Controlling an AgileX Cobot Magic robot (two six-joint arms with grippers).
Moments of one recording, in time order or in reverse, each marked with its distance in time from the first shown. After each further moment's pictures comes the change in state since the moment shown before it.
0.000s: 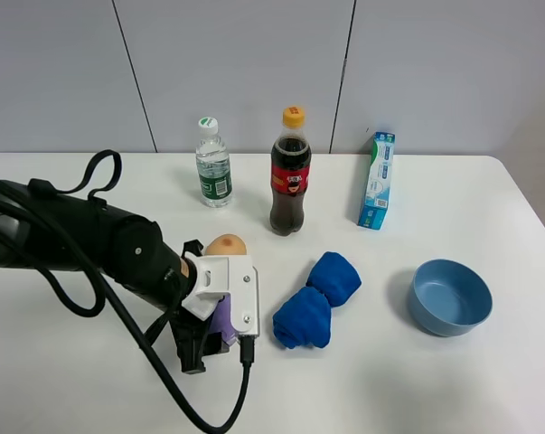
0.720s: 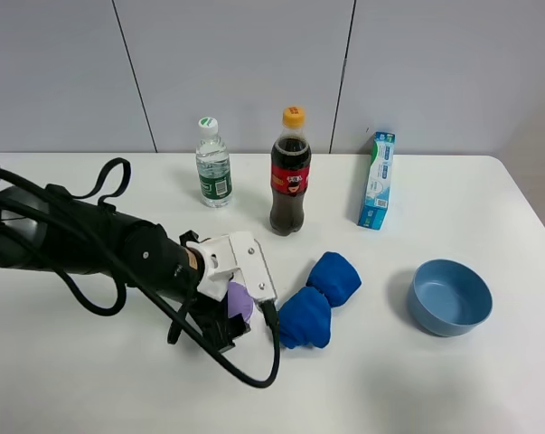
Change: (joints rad) left arm 0.000 0.030 -0.003 -0.013 -0.173 -0.227; right arm 0.000 0.000 0.000 0.000 0.000 0.000
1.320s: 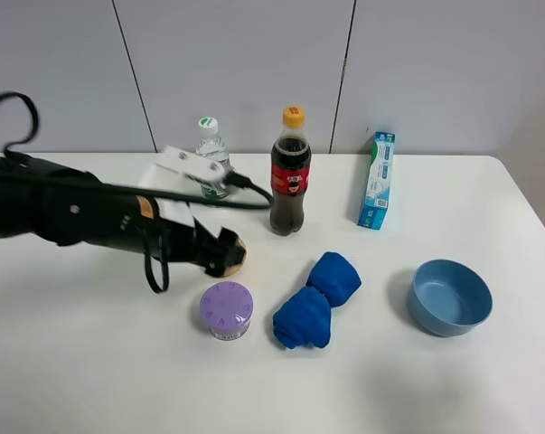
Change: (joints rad) left arm 0.145 -0.253 -0.006 0.144 0.051 -0.745; right arm 0.000 0.000 0.000 0.000 0.000 0.000
